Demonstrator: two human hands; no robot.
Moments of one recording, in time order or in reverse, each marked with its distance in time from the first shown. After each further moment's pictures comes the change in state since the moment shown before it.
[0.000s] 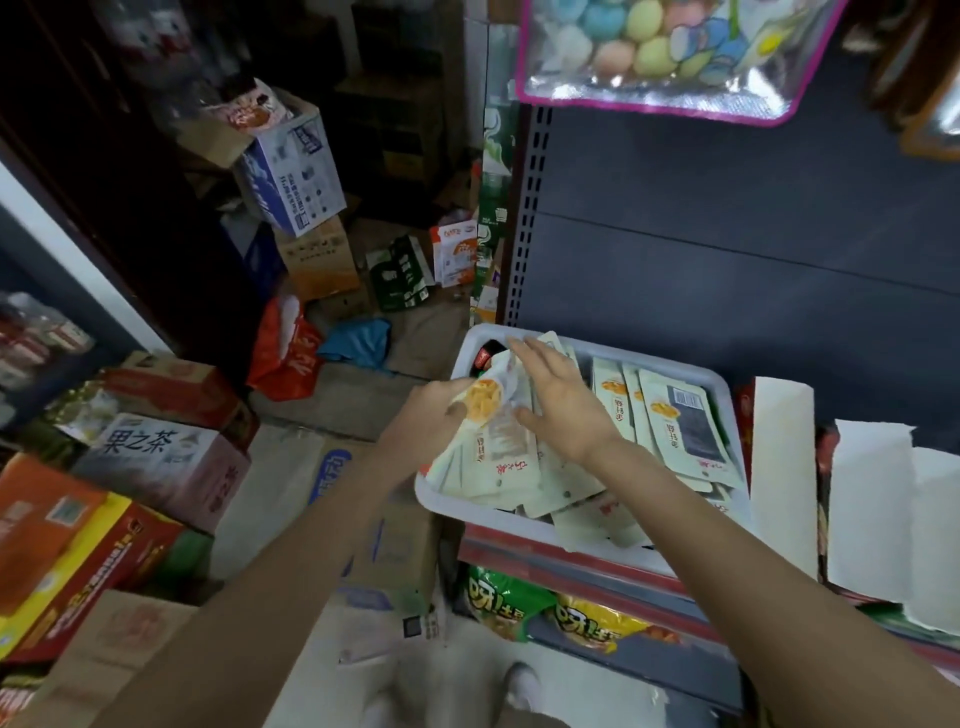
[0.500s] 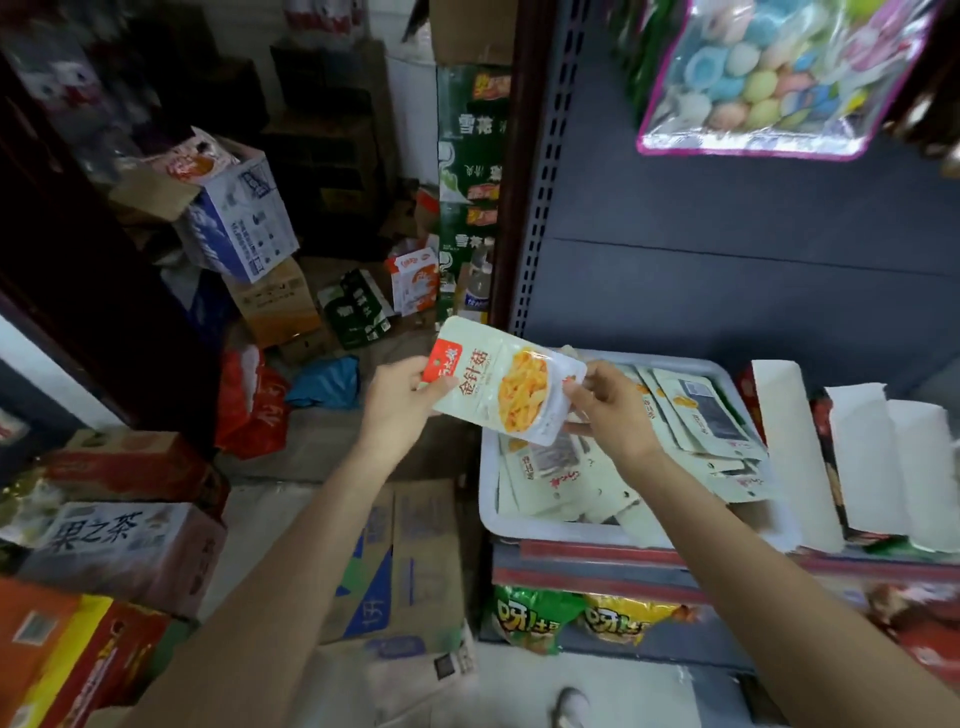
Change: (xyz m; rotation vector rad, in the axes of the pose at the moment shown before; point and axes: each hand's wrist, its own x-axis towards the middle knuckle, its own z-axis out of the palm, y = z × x) left_hand 0.009 -0.042 -0.086 -0.510 0.155 -0.066; right_hand -0.002 -0.059 0.013 0.825 0.422 0.435
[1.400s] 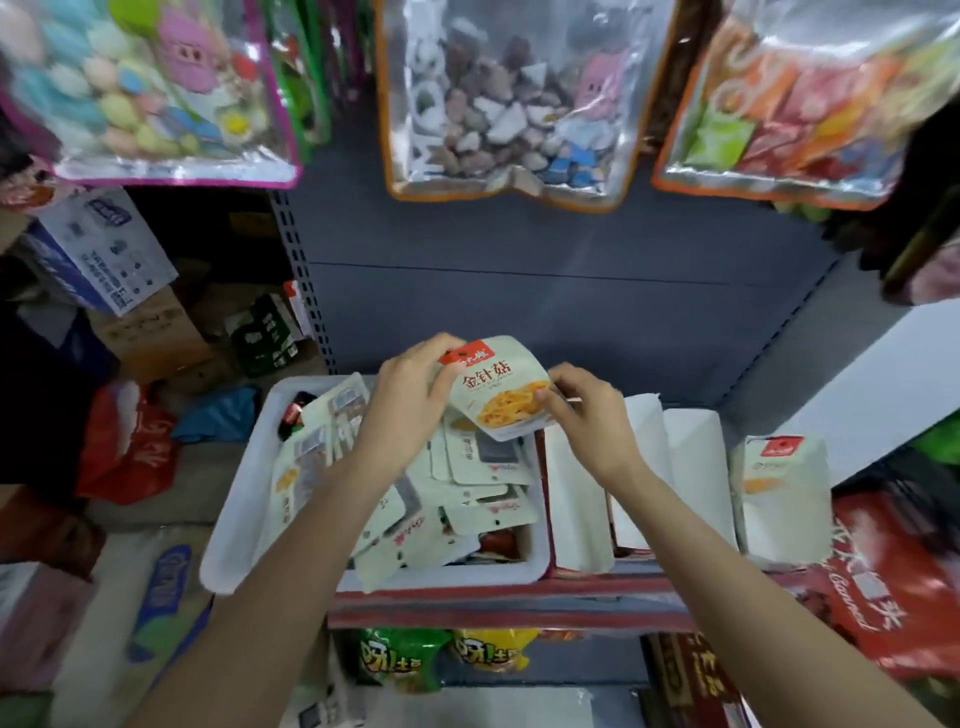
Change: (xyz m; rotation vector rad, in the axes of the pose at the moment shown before) left_hand -0.018 0.119 0.267 0.415 -0.054 0.490; right_hand 0.031 0.046 -0.266 -0.413 0.061 -0.393
